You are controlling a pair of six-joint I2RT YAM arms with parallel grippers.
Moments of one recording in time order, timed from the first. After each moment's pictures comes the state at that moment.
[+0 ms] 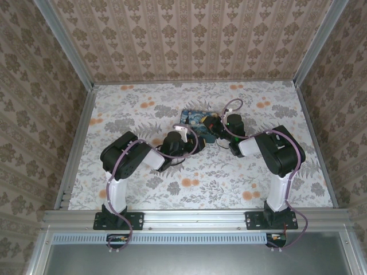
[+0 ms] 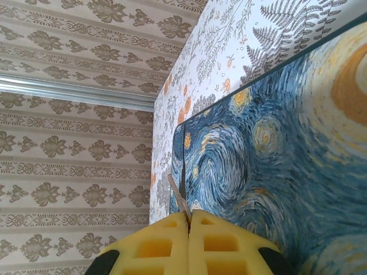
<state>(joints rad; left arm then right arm) -0.77 2.00 0.74 0.90 0.26 -0.74 0.35 1.92 0.78 0.91 -0.37 1.21</state>
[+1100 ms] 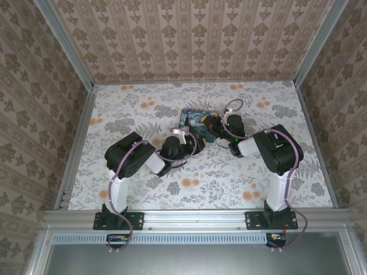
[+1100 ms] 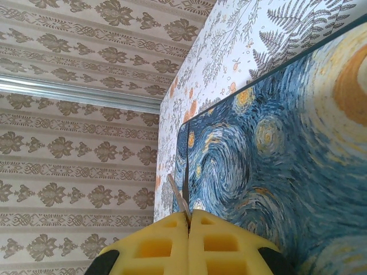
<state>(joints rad) -0.79 2.05 0.68 1.13 0.23 -0.91 0.35 1.95 0.78 0.97 -0.37 1.22</state>
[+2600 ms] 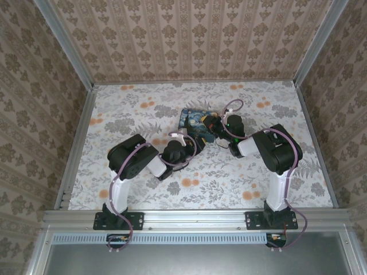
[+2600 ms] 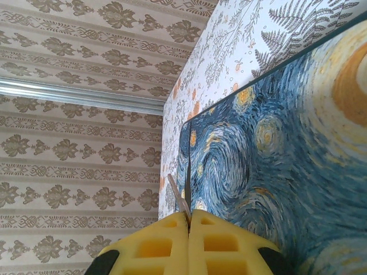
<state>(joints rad) -0.84 2.06 0.65 1.19 0.07 -1.01 0.35 1.96 0.78 0.99 -0.37 1.24</state>
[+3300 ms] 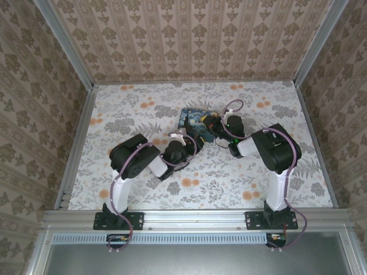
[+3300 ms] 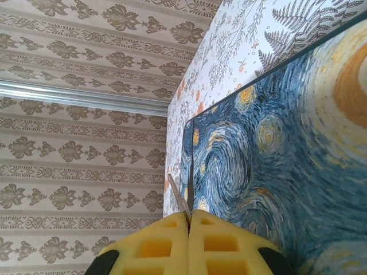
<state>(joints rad) -0.84 2.09 0.67 1.20 0.00 -1.02 0.35 1.98 0.78 1.03 -0.37 1.26</state>
